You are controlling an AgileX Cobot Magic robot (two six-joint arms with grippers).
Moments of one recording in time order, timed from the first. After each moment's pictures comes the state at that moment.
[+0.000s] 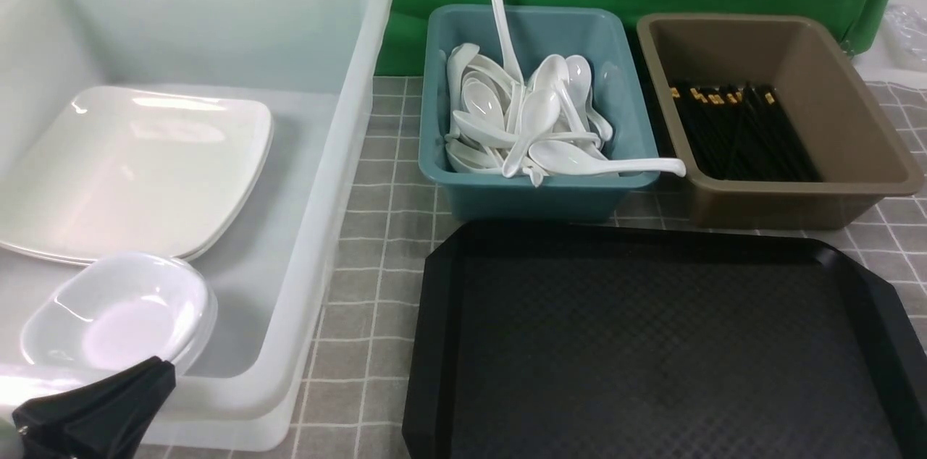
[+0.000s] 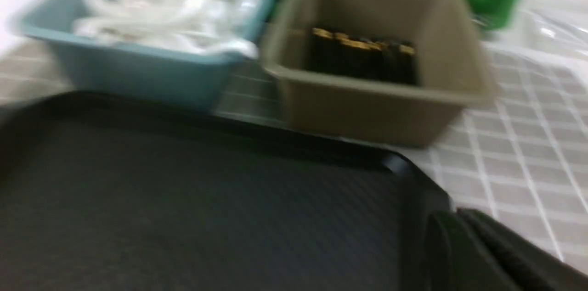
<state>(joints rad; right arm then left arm) 0.08 0.15 -0.18 -0.04 0.25 -0.04 -0.42 0.40 -0.01 -0.19 -0.10 0.27</state>
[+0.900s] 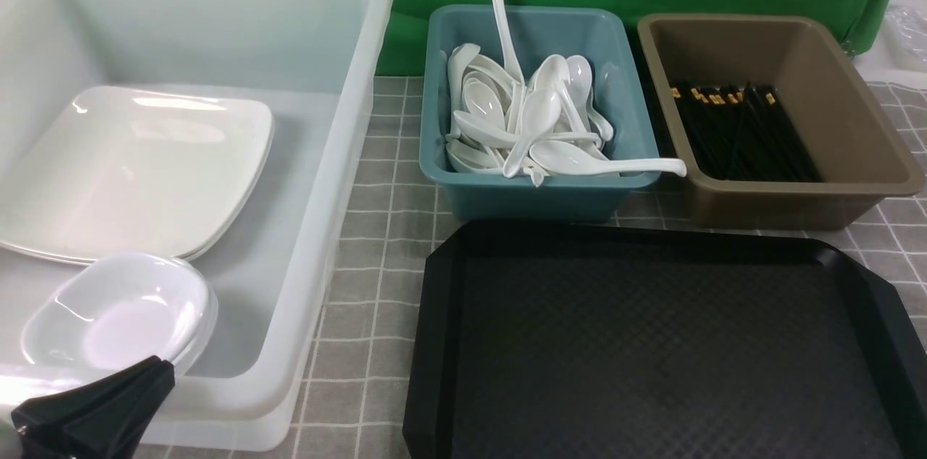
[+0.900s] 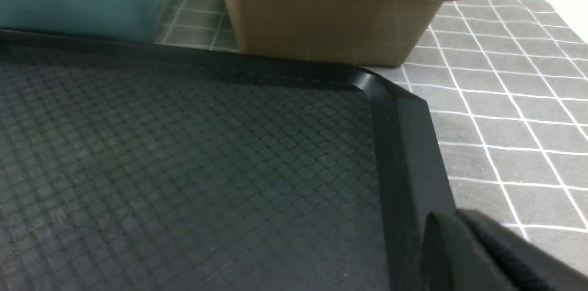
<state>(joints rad) -0.01 0.00 0.01 -0.02 0.25 -0.04 -0.42 0.40 -0.01 -0.19 -0.11 0.27</state>
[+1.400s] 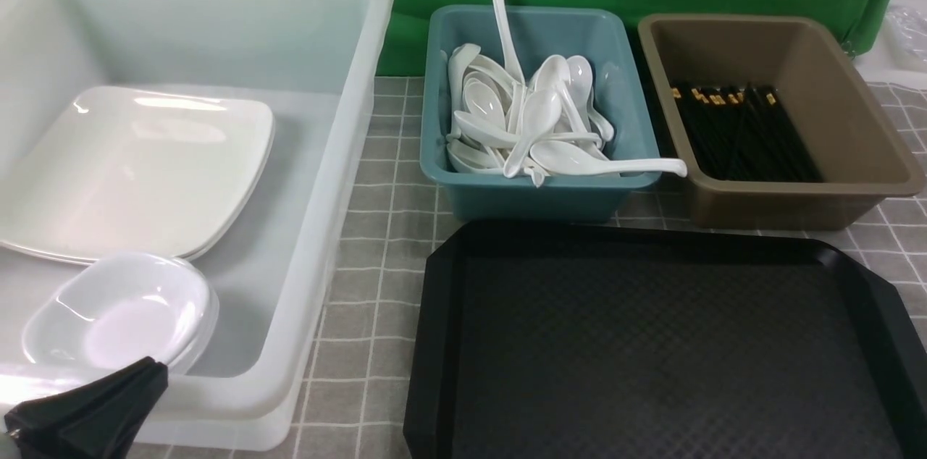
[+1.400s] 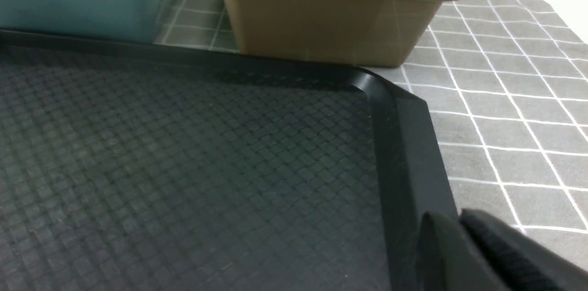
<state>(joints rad) -0.01 0.00 0.01 -0.02 0.25 -0.03 -0.37 0.34 0.00 -0.15 -0.11 0.28</state>
